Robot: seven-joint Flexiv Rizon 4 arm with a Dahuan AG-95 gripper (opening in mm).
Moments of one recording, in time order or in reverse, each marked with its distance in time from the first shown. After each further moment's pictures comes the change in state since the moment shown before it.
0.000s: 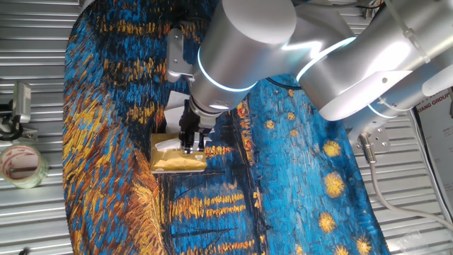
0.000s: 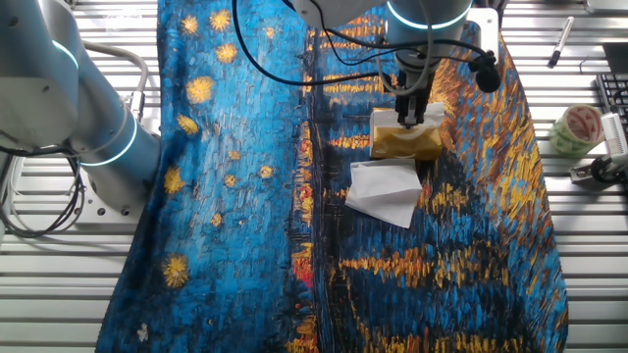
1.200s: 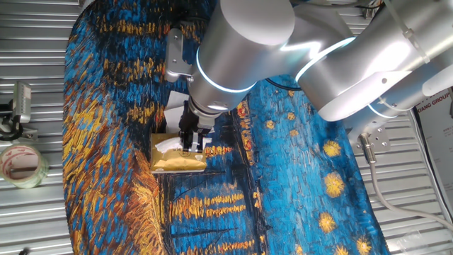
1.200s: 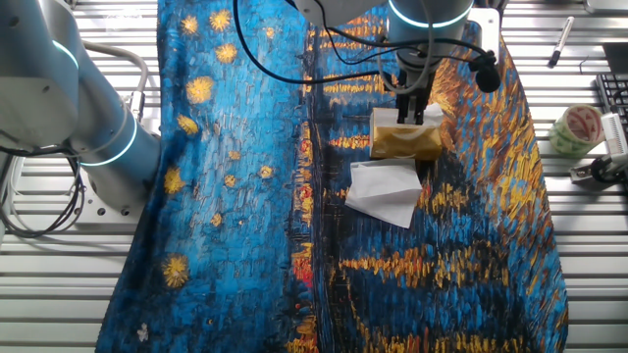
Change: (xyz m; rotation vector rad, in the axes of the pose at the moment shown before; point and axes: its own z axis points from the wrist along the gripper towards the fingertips) arm -0.001 0.000 -0.004 0.011 0.014 0.008
